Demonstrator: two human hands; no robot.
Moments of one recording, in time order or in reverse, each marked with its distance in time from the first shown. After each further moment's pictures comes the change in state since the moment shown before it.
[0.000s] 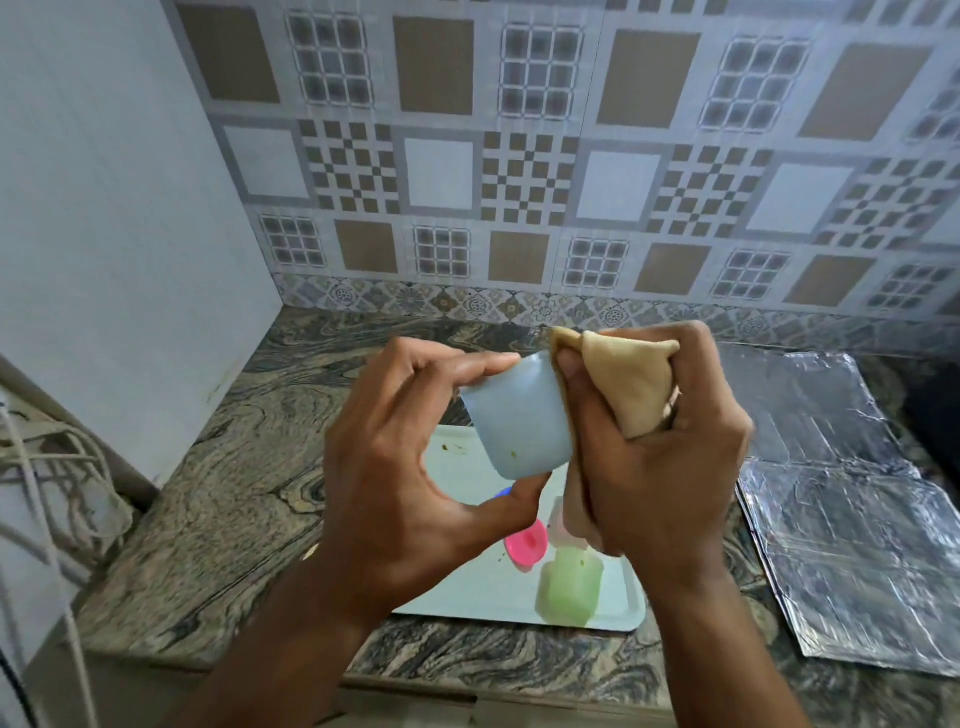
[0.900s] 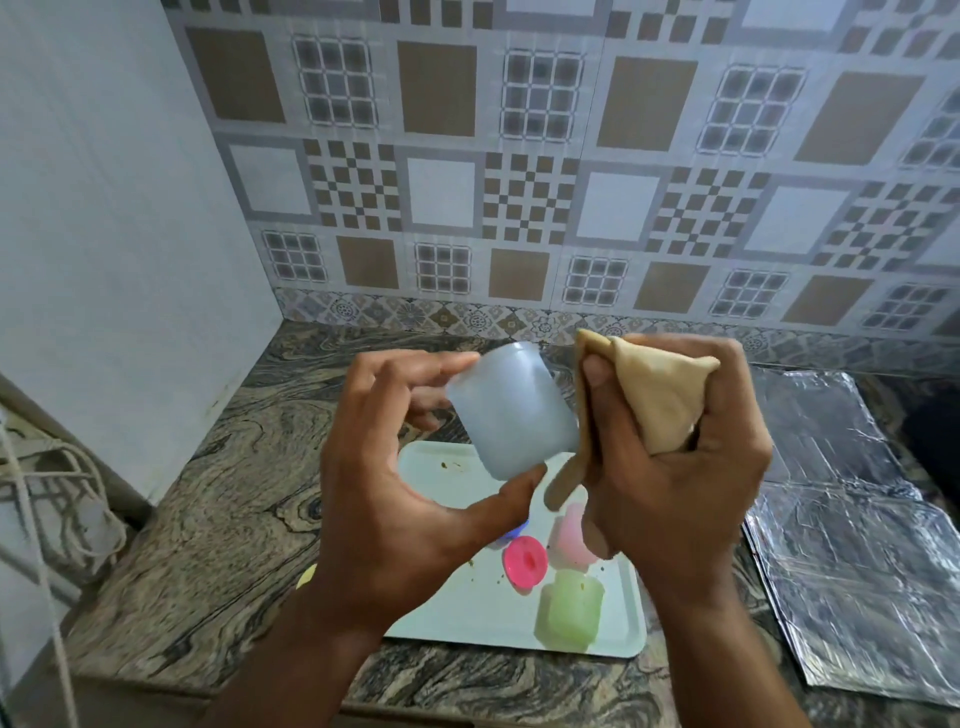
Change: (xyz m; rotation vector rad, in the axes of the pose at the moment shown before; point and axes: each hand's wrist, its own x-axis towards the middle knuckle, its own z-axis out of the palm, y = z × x) left_hand 0.003 -0.010 0.006 -0.215 0.103 -0.097; right_hand 0.009 0.002 0.002 0.129 0.063 -0.001
